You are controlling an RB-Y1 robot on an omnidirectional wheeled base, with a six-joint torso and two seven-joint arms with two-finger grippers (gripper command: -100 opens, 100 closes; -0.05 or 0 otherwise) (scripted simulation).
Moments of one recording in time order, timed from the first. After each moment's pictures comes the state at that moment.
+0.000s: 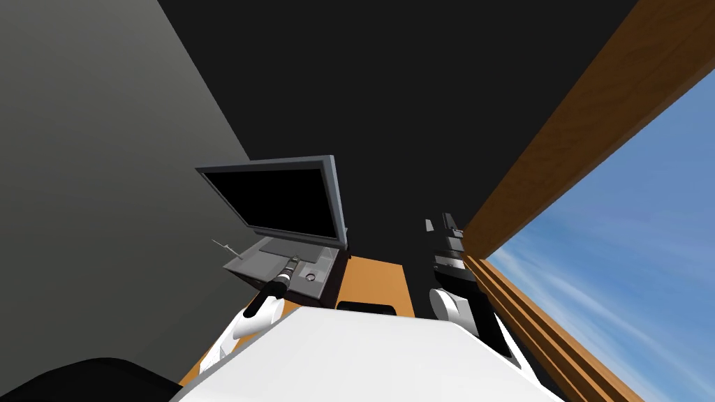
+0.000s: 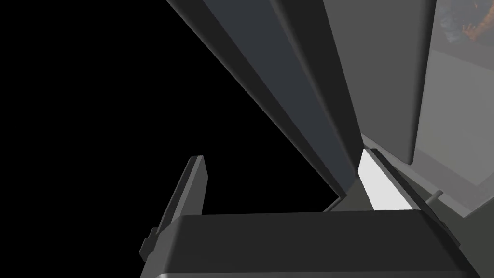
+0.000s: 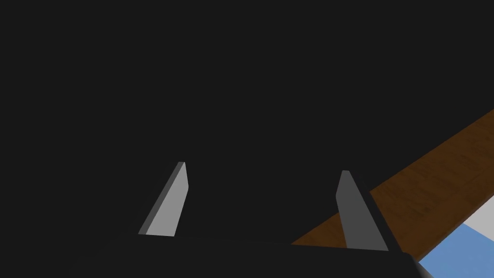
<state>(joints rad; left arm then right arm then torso) 0.50 0.28 0.20 -1.76 0.24 0.15 -0.50 0.48 -0.02 -0.02 -2.24 -0.12 -0.38 -0.11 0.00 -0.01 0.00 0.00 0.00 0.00</state>
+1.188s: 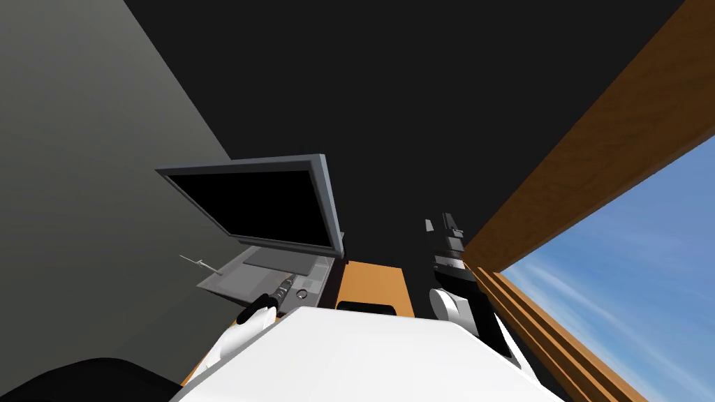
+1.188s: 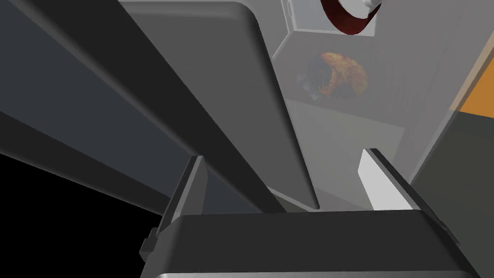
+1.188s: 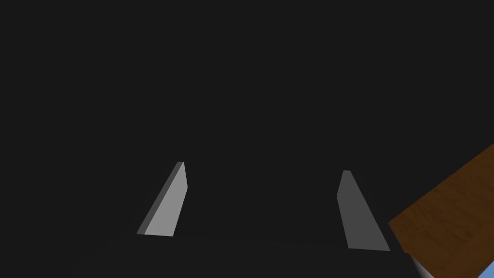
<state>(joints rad) 0.49 0.26 0.29 -1.60 0.36 0.47 -0.66 0.48 -0.02 -0.02 -2.24 -0.12 -0.38 -0.11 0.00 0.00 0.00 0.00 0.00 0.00</state>
